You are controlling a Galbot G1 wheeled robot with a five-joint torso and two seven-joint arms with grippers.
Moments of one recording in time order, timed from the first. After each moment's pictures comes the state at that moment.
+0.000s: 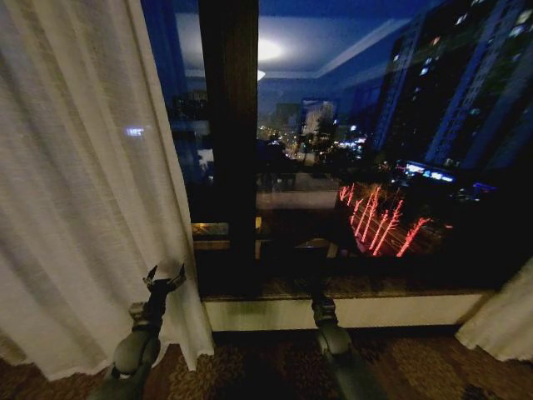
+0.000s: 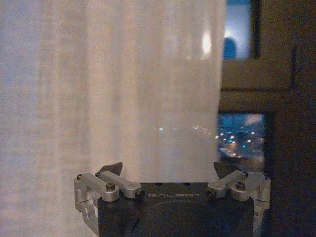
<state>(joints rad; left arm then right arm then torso) 1.25 -1.22 -0.58 -1.62 -0.37 -0.17 -0.09 -1.08 1.37 0.36 1.50 0.07 0.18 0.16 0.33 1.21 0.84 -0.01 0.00</state>
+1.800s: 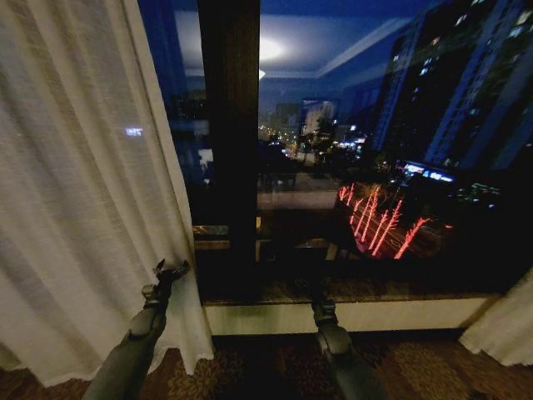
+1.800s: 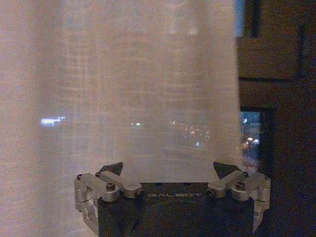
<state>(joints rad) 0.95 -1.18 -0.42 -1.39 -0.42 -0.13 -0.03 -1.08 1.37 0.36 1.50 0.07 0.18 0.16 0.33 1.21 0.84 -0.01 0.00</state>
